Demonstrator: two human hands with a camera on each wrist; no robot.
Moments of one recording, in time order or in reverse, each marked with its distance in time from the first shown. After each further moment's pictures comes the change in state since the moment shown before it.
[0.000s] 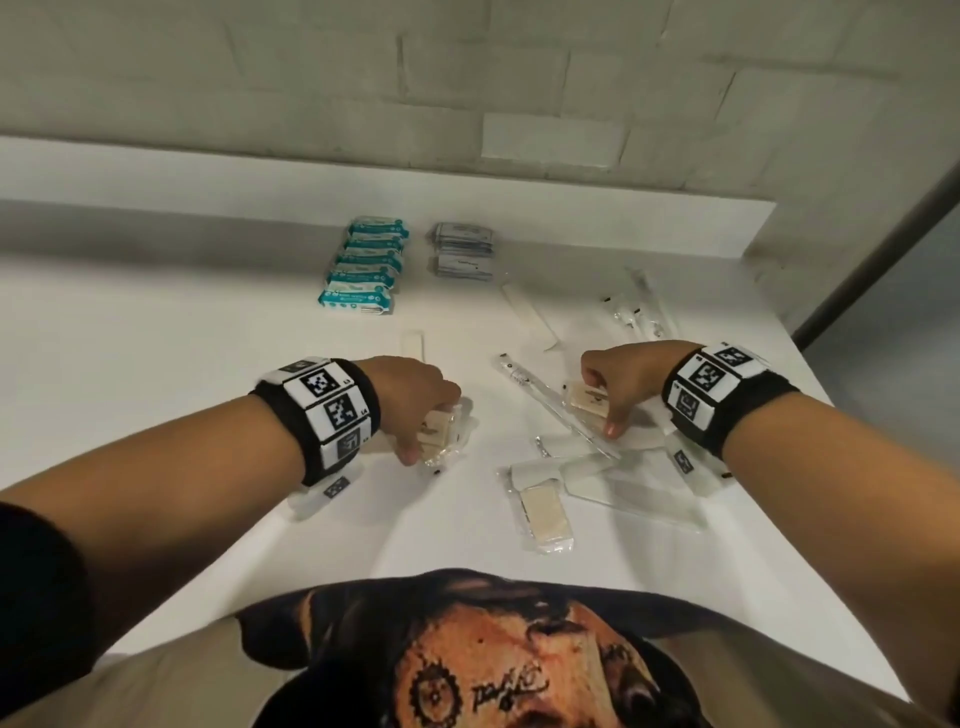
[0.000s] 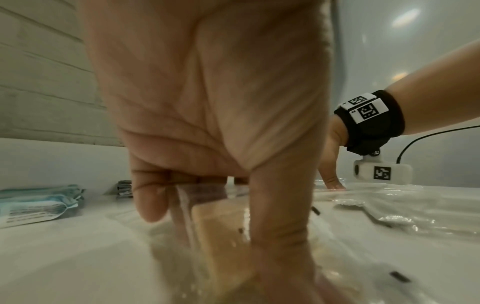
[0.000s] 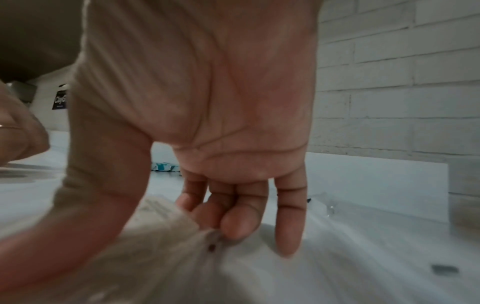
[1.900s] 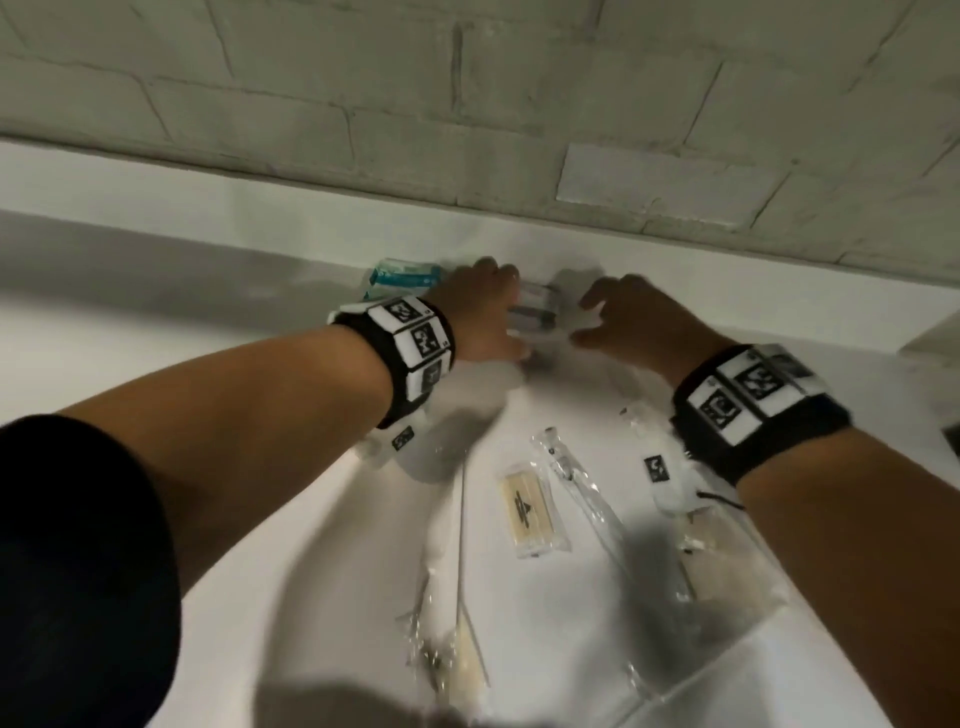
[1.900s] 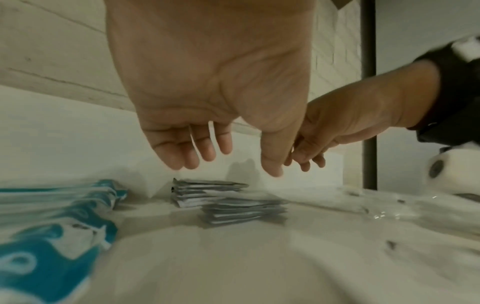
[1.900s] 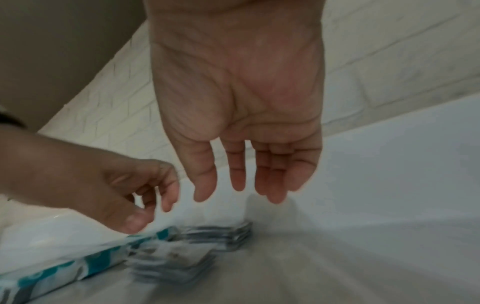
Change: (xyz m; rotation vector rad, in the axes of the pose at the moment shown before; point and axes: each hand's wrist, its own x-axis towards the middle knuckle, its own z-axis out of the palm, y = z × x) left_hand 0.160 -0.132 -0.099 -0.371 0.568 -0.137; right_hand 0.148 -0.031 -0.138 0.464 0.578 -0.119
